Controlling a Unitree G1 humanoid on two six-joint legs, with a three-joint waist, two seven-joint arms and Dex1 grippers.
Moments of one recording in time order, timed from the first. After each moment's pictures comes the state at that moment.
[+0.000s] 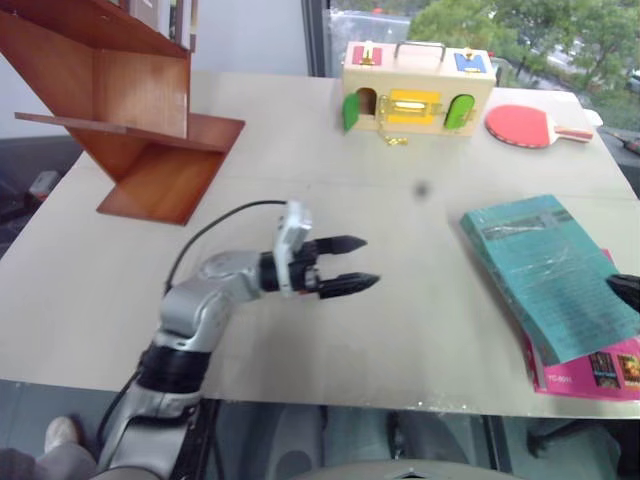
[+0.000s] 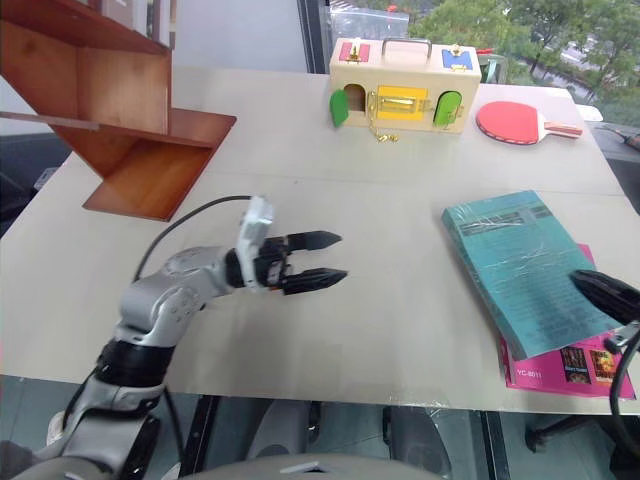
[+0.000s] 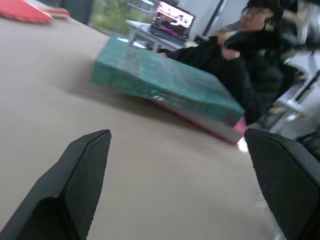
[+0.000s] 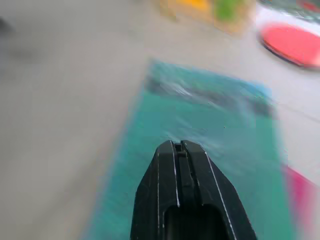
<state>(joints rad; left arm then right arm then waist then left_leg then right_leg) -0.47 0.45 -0.12 -0.14 -0.68 0.72 -1.02 0.44 -0.74 -0.92 -0.74 0.76 0.73 0.84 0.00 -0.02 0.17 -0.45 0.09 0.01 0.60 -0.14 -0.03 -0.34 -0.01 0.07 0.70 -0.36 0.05</state>
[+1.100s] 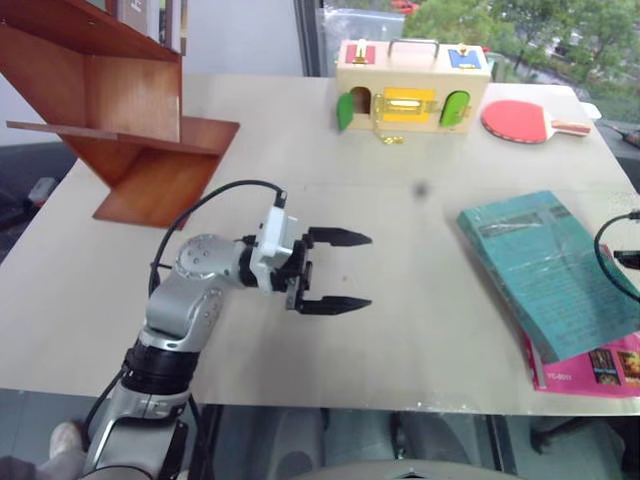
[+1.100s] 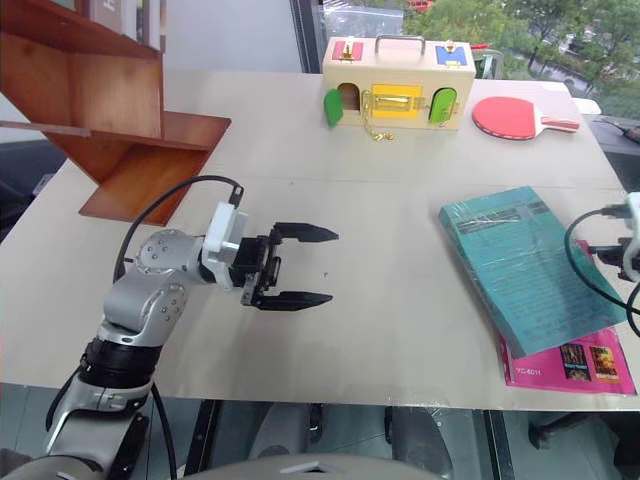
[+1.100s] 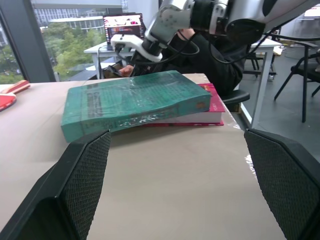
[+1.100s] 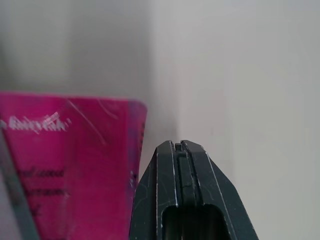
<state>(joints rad) -0.40 0.56 -0.08 -0.22 -0.56 0.25 -1.31 -0.52 -1.02 -0.12 0.48 0.22 1.01 0.58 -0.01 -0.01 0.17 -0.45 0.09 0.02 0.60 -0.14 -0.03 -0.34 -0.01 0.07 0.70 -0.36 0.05</state>
